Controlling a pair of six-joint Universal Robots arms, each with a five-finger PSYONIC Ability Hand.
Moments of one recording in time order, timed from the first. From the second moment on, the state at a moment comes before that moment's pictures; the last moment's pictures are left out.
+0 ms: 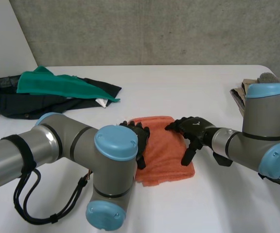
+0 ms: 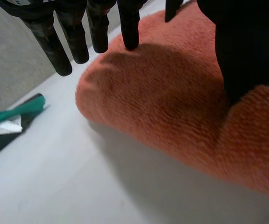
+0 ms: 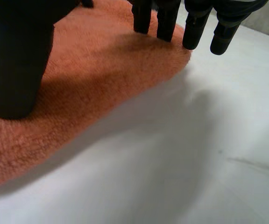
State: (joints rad) left arm 3.88 -2.37 -1.23 3.23 -1.91 3.38; right arm 1.91 -0.84 1.24 0.19 1.15 2.80; left_hand 0.25 0.25 0.25 0.24 0.06; right_hand 0.23 0.21 0.21 0.21 0.05
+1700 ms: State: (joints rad) left arm 4.06 -2.00 -1.23 3.16 -1.27 3.29; right arm 2.06 -0.97 1.73 -0.59 1.24 2.57; left_hand 0.23 0.25 0.25 0.24 0.06; right_hand 0.47 0.46 0.47 0.46 0.27
